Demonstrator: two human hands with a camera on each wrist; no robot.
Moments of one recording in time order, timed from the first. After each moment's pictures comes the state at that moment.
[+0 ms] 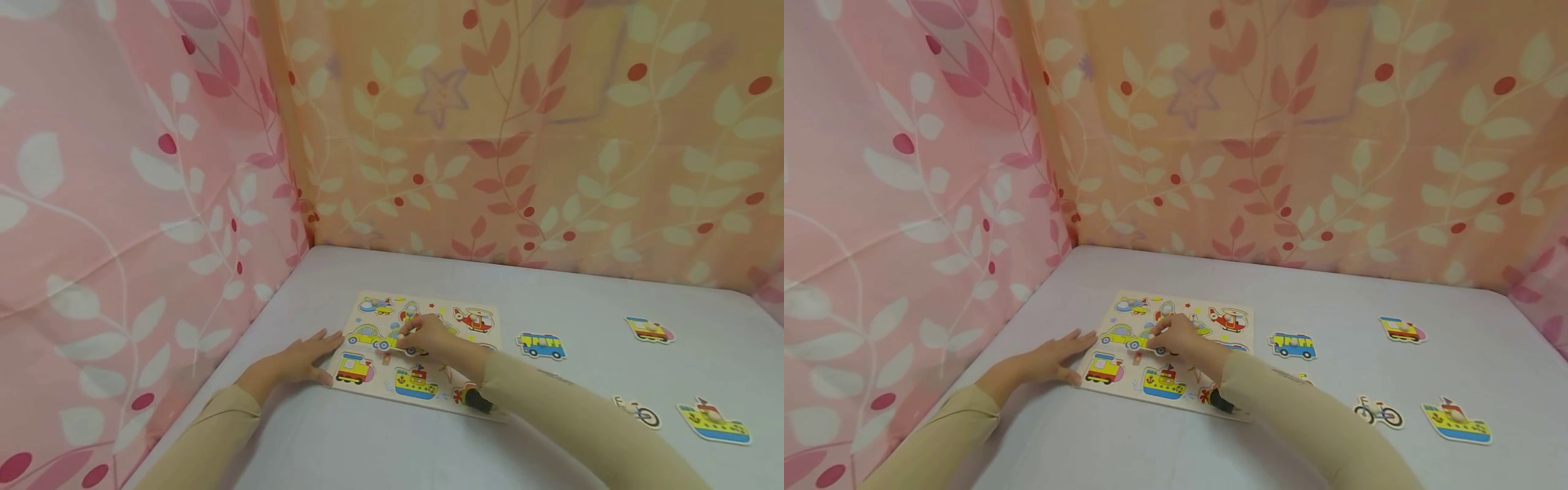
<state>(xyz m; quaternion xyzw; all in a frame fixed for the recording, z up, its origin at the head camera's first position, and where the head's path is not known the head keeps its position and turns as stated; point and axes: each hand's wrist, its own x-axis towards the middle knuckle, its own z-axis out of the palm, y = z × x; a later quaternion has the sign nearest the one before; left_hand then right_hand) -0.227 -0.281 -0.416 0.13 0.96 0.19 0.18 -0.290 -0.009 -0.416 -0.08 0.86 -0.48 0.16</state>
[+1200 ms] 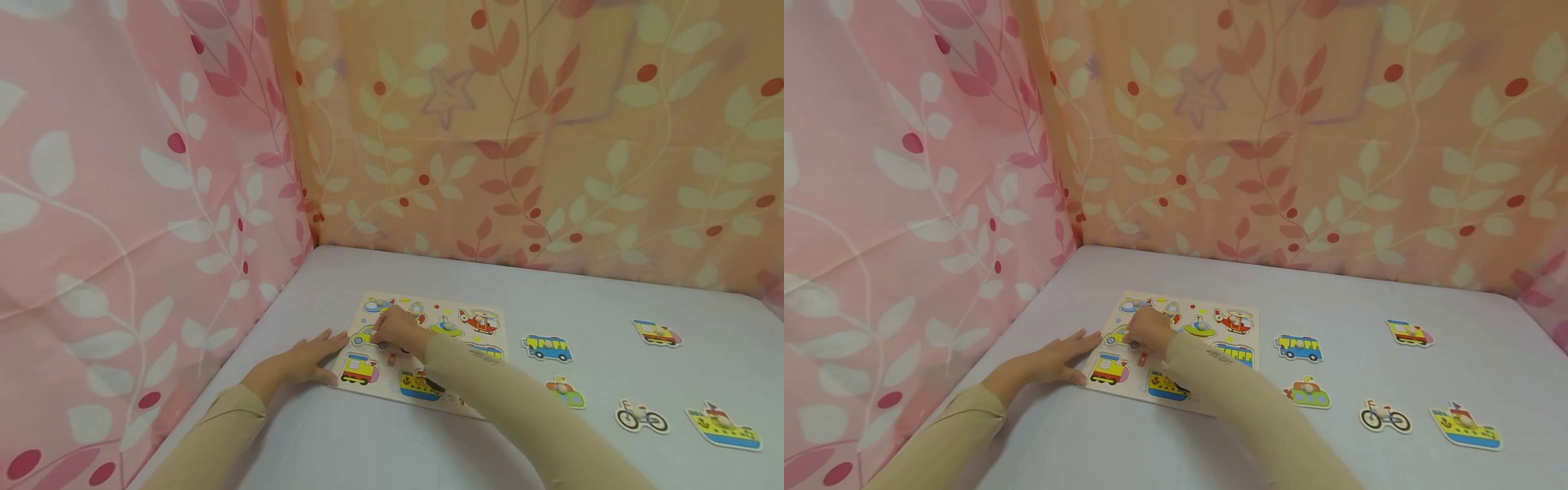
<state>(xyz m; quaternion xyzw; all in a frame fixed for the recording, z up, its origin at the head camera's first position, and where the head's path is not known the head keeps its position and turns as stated) -0.230 -0.286 -0.418 0.15 0.95 0.19 0.18 -0.302 -0.078 -0.407 -0.10 0.92 -0.33 0.16</state>
